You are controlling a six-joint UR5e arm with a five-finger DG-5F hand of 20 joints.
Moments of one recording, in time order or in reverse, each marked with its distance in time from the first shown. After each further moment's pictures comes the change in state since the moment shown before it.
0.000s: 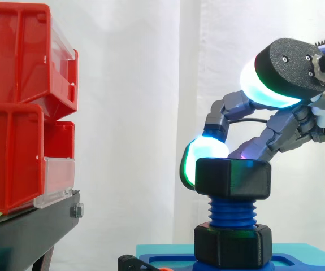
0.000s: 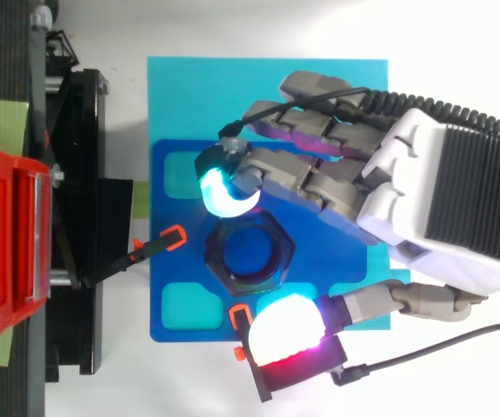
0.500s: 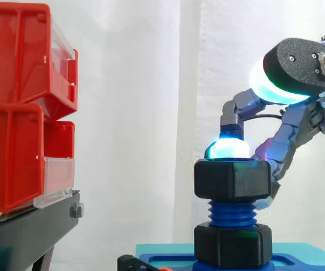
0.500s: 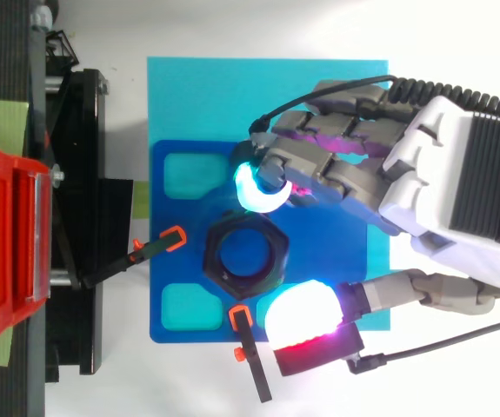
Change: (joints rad) arm -0.001 0.027 0.000 -0.064 0.005 -0.002
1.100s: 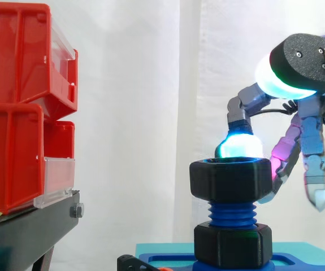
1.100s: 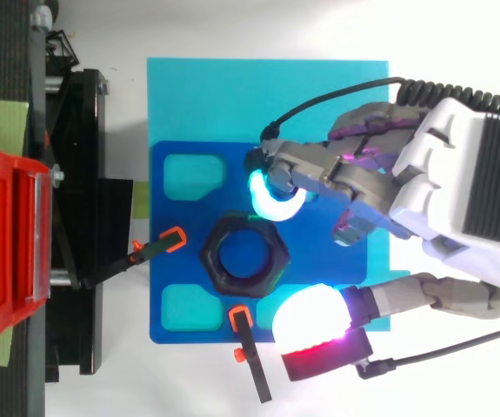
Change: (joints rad) arm 0.001 0.017 0.000 -0.022 0.000 -0.003
